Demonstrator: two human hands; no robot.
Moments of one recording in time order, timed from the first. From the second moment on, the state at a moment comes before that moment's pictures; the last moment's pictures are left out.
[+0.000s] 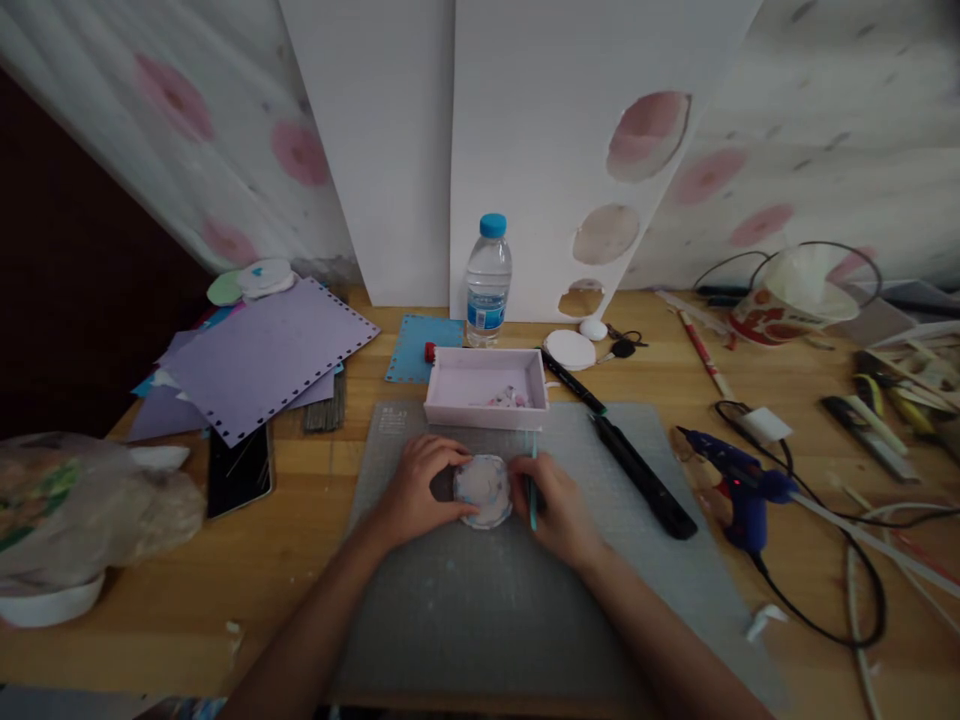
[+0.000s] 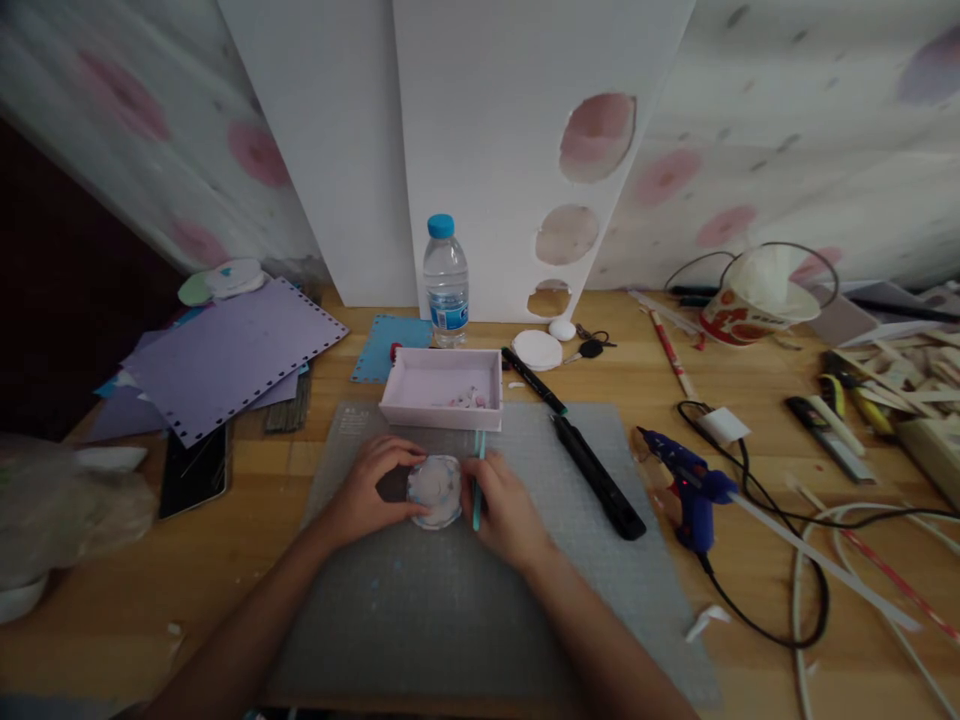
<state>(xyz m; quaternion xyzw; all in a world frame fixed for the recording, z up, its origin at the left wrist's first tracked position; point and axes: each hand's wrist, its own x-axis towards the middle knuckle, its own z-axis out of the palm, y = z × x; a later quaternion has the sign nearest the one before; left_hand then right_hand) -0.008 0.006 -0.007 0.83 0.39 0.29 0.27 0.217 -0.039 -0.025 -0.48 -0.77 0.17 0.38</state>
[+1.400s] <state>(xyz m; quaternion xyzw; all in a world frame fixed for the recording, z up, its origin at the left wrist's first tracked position) -0.007 0.006 -0.004 0.84 0.37 0.28 0.28 0.211 -0.048 -0.010 -0.33 -0.90 0.12 0.27</state>
